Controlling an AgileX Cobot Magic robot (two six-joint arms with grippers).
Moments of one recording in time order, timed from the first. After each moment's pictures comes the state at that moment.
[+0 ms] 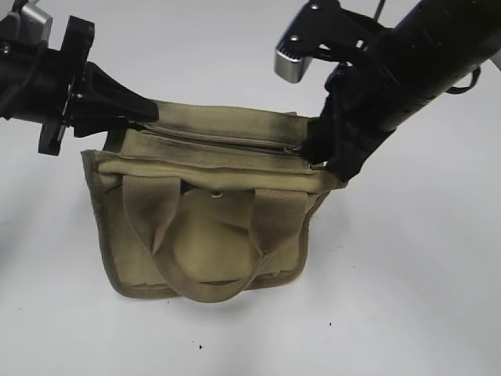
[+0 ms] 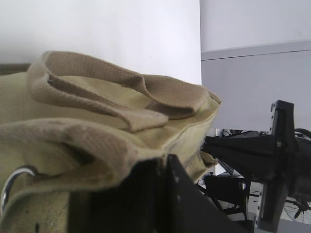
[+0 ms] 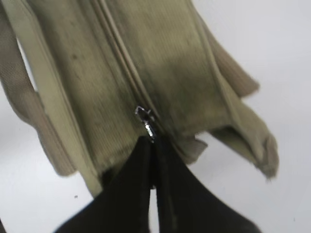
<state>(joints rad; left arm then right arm) -0.16 1.57 -0.96 -1.27 0.95 0.54 0.47 1.60 -1.16 0.33 0.73 -1.00</state>
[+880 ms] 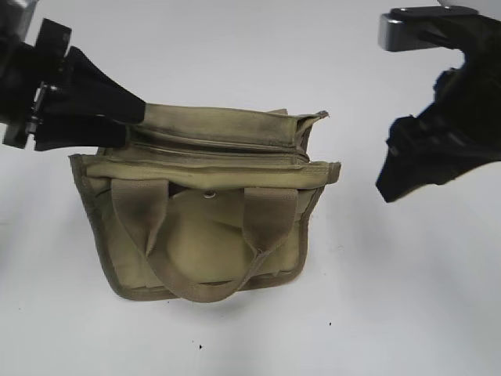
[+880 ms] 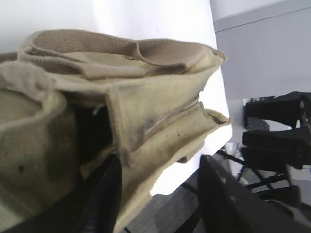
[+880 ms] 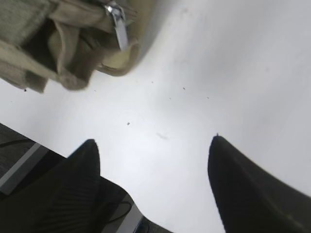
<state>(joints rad) -0.15 1.46 -0.96 -1.08 1.00 0.54 0.37 1.43 -1.09 0.20 1.04 -0.23</state>
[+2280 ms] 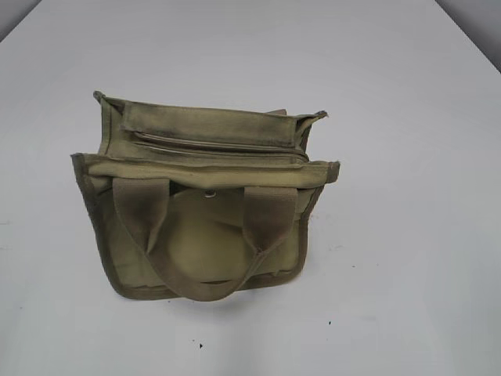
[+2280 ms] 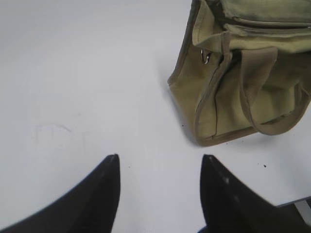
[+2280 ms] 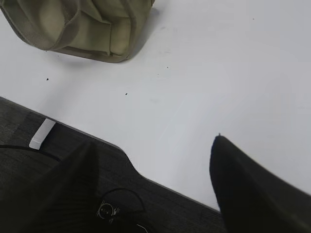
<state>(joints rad) -0.15 0.02 -0.52 -0.11 1.06 0.07 0.37 0.11 -0.48 0.15 1.10 -0.15</state>
